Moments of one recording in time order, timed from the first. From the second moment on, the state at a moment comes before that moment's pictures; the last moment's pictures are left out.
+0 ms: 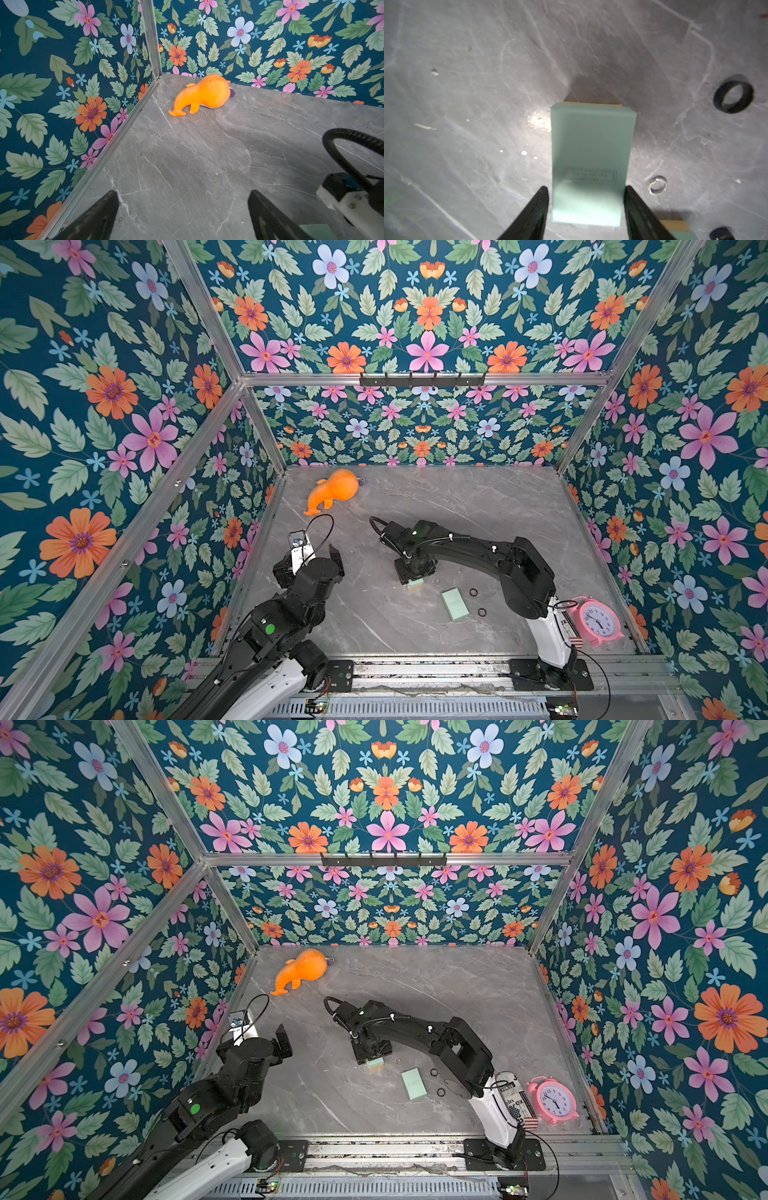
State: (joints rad) left arm -0.75 0.57 0.76 -0.79 -0.87 -0.50; right arm 0.96 2.09 1.72 -1.05 0.04 0.60
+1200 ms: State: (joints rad) left arm -0.74 0.62 0.73 -0.71 -0.82 -0.44; right arm 0.95 1.84 1.70 -0.95 0.08 0.49
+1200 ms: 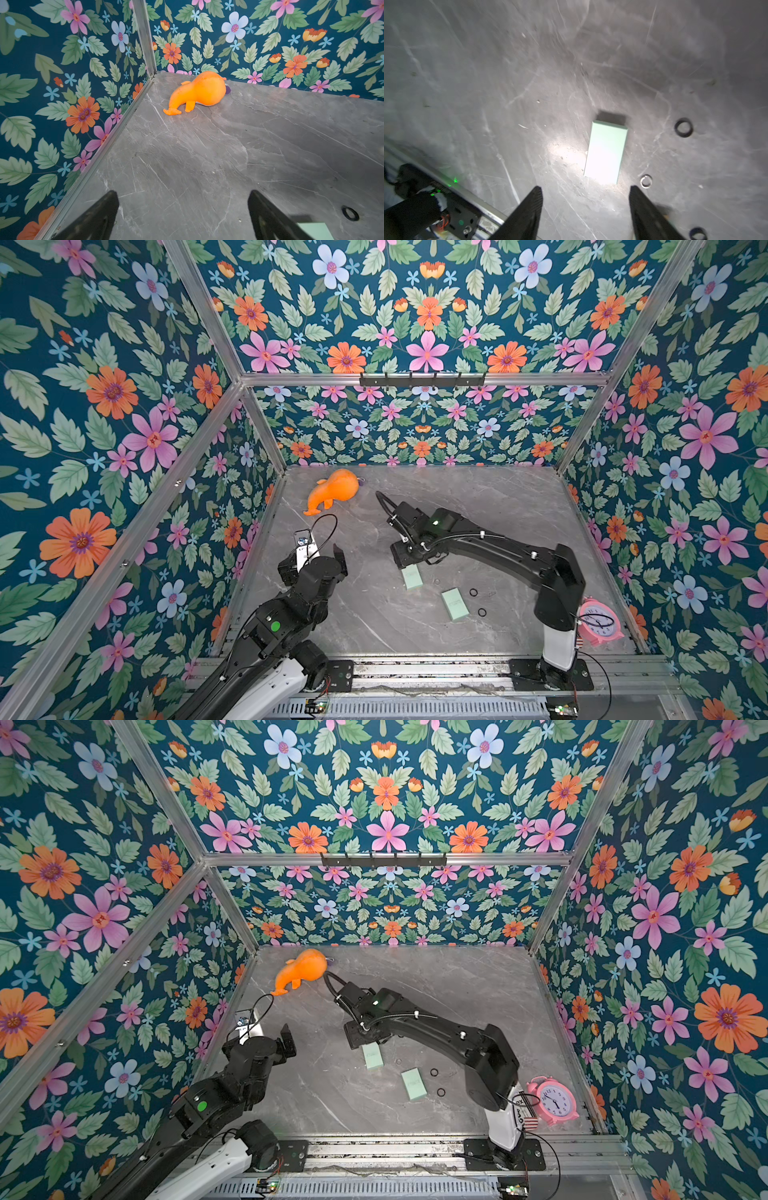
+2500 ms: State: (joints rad) left arm -0.29 1.08 0.41 0.21 -0.54 -0.21; right arm 0.16 1.05 0.47 -0.07 0.31 0.14
